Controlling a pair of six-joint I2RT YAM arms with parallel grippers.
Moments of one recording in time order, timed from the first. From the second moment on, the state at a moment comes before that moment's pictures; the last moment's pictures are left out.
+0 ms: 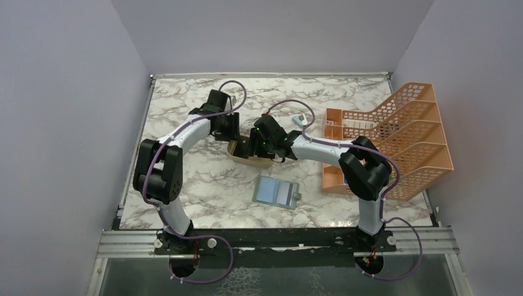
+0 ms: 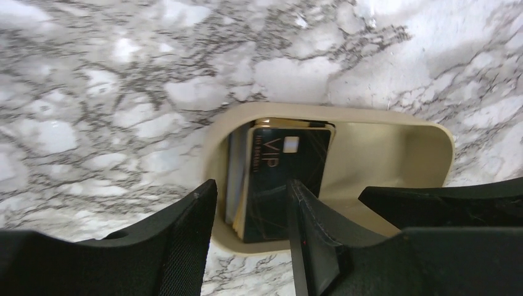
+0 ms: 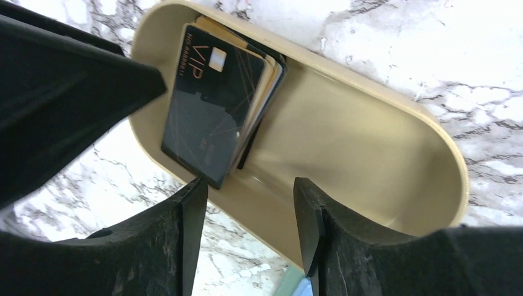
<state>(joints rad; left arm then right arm) -0.33 1.77 1.26 -0.53 0.18 -0.27 0.84 1.94 1.32 -0.20 0.07 0.79</state>
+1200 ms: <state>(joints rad) -0.19 1.72 1.17 -0.49 0.26 -0.33 0.84 2.07 1.43 -0.16 0.06 0.85</state>
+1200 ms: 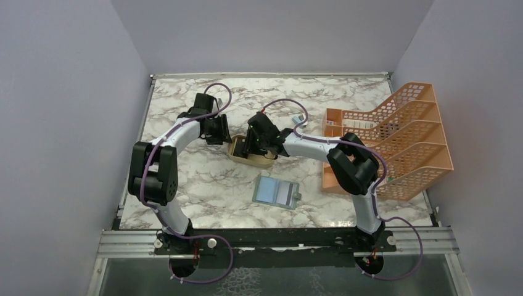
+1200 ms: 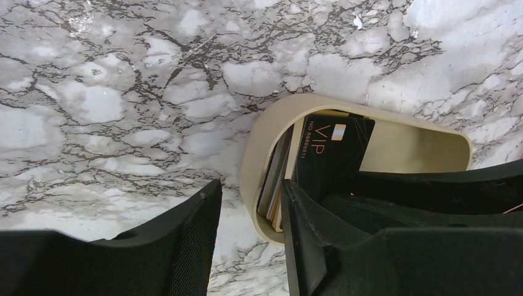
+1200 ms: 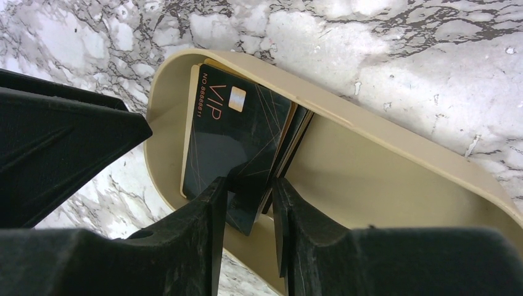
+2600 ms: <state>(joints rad) -0.19 1.69 1.16 -0.49 0.25 -0.34 0.81 1.88 1.29 -0.11 -0.01 0.84</state>
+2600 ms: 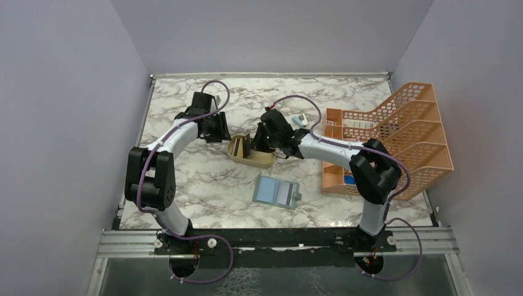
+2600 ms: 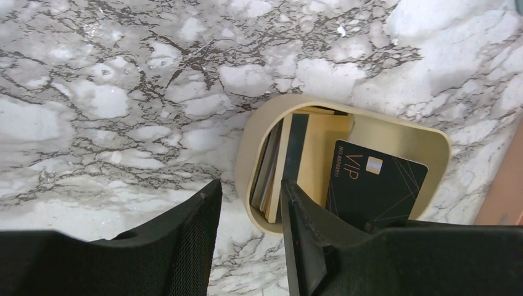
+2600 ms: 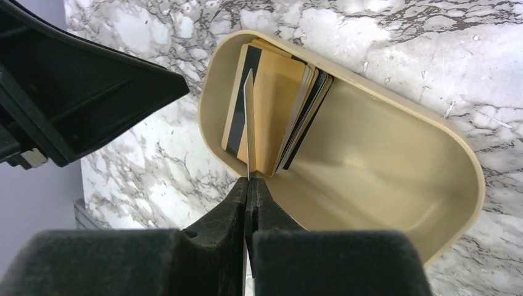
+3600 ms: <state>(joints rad) -0.43 1.19 0.73 -0.41 0.46 -0.52 0.81 1.19 0.67 -0.10 -0.22 0.89</state>
